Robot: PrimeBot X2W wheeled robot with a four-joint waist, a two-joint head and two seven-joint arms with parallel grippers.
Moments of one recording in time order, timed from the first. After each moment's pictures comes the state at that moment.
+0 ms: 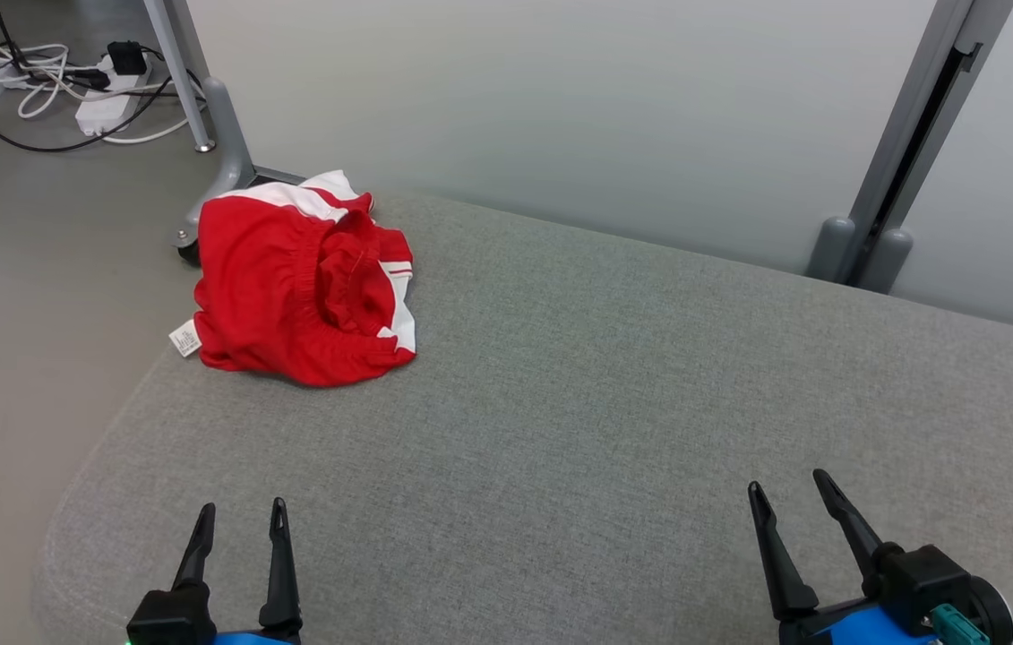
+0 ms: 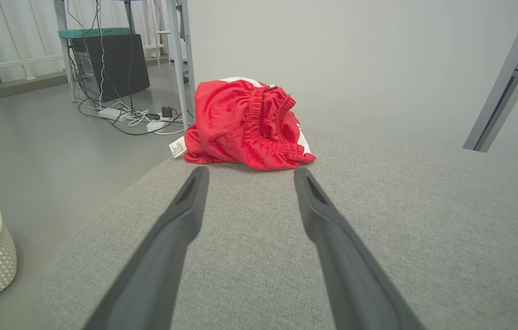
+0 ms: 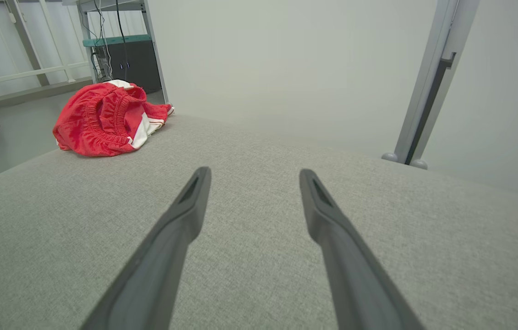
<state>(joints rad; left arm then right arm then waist) 0.06 0.06 -0.05 0.29 -0.11 -0.02 -0.26 0.01 -0.05 0.06 0.25 0.06 0.13 -0.26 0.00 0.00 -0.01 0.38</state>
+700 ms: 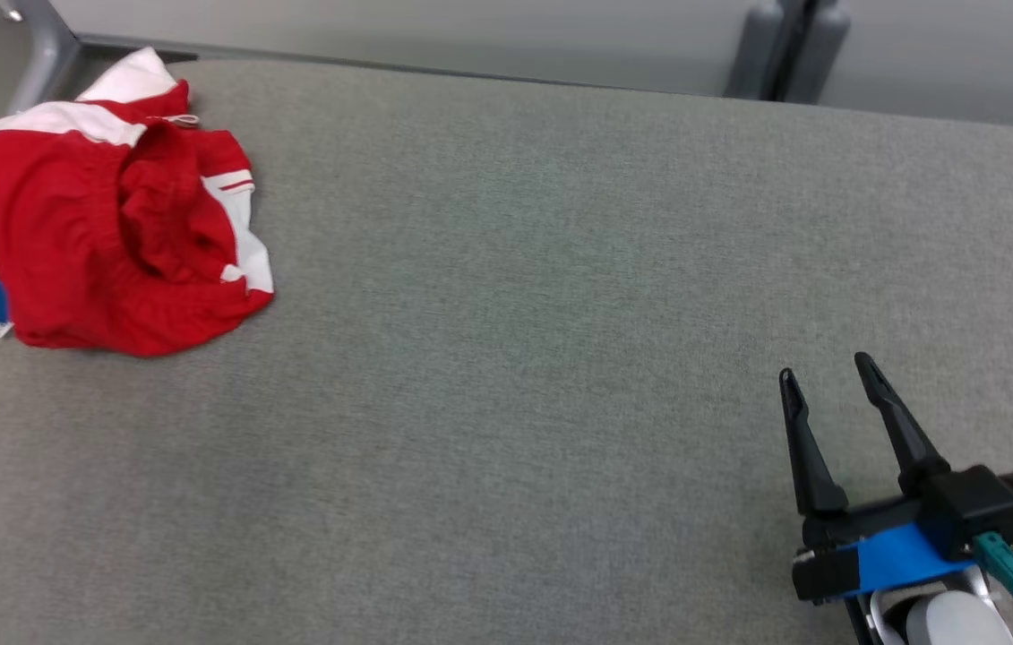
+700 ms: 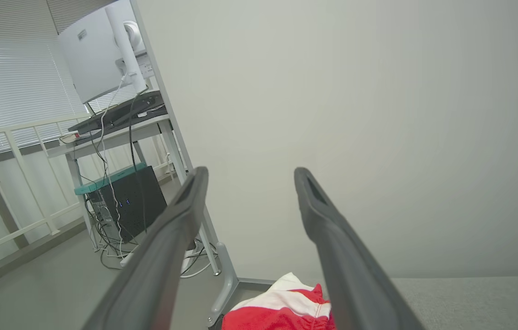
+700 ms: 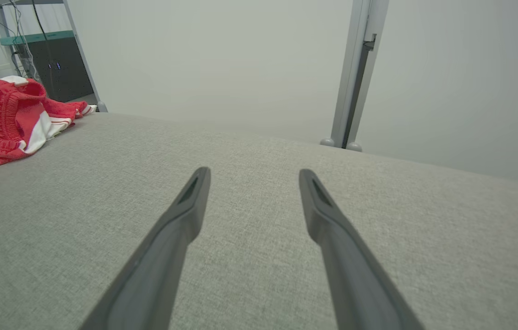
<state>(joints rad) -0.52 0.37 0.11 0.21 -0.12 -0.06 -0.13 -0.09 -0.05 0.00 0.11 -0.03 0.13 -0.26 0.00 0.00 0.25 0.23</state>
